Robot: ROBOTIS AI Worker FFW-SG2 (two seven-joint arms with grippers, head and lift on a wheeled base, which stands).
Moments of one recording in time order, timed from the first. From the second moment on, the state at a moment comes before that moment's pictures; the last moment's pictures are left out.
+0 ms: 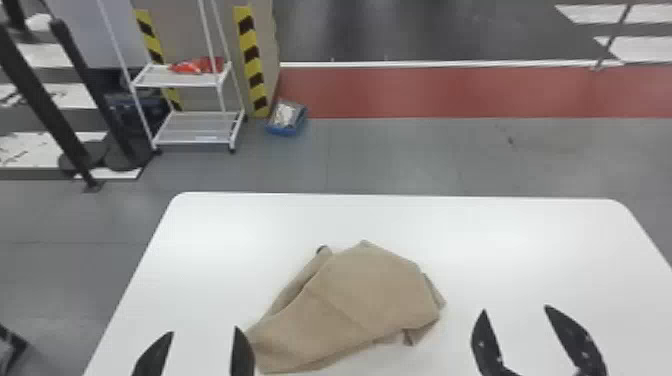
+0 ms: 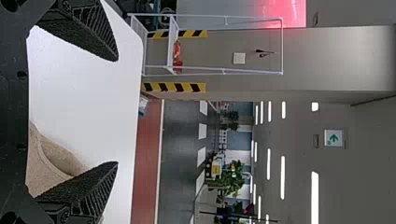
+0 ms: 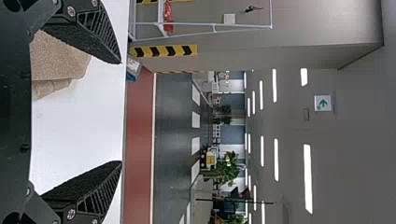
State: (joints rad) left arm 0.80 0.13 -0.12 -1.89 0.04 -0.42 0.26; right arm 0.66 -0.18 0.11 -1.81 -0.08 -0.43 -0.05
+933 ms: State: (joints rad) left arm 0.80 0.13 -0.12 -1.89 0.04 -0.42 0.26; right arm 0.61 -0.18 0.10 -1.80 -0.09 -0.33 -0.05
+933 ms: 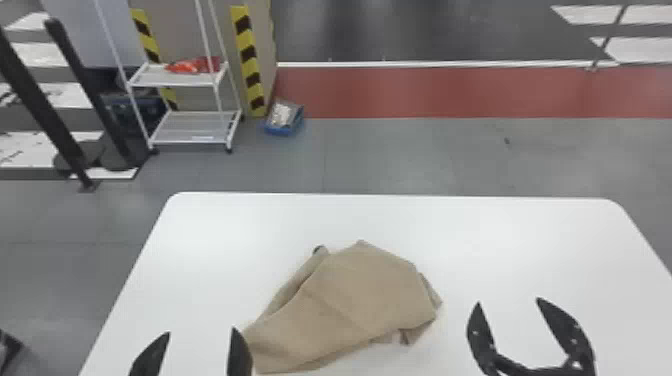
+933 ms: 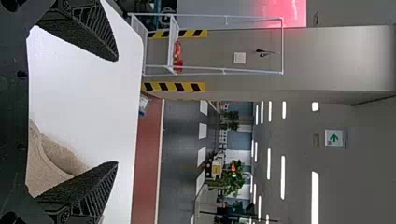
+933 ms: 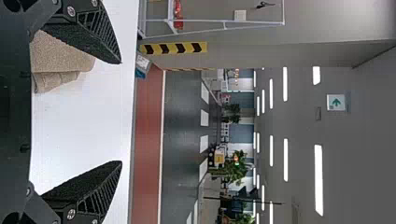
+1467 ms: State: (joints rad) left arm 0.80 0.13 -0.12 -1.89 0.03 -0.42 0.26; right arm 0.33 -0.17 0.10 -1.65 -0.17 -0.03 0.11
